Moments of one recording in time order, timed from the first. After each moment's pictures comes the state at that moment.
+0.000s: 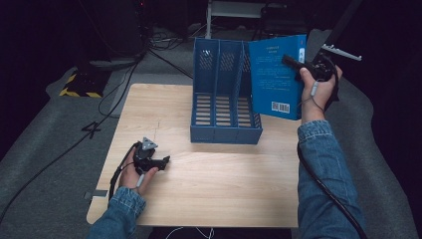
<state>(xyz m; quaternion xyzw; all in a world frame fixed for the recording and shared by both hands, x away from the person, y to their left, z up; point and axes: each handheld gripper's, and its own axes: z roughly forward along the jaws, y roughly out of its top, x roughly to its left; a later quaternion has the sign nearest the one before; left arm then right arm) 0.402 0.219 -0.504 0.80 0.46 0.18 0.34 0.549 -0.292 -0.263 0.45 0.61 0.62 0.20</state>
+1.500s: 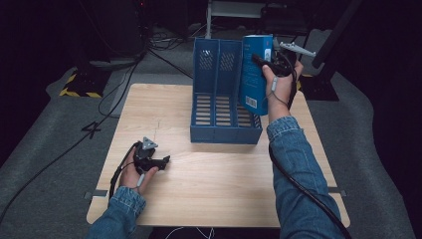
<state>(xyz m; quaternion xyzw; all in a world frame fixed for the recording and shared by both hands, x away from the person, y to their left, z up) 0.403 0.219 -0.504 0.80 0.46 0.18 0.34 0.574 -0.197 -0.279 0.46 0.63 0.57 0.25</state>
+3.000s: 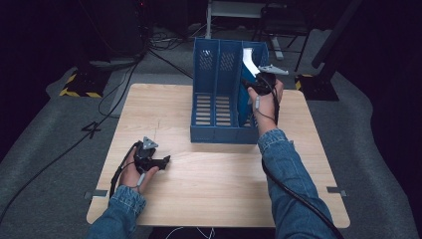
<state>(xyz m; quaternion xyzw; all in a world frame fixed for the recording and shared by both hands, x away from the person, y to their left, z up) 0.404 0.218 -0.504 0.80 0.46 0.18 0.34 0.585 -0.171 -0.357 0.48 0.68 0.48 0.28</state>
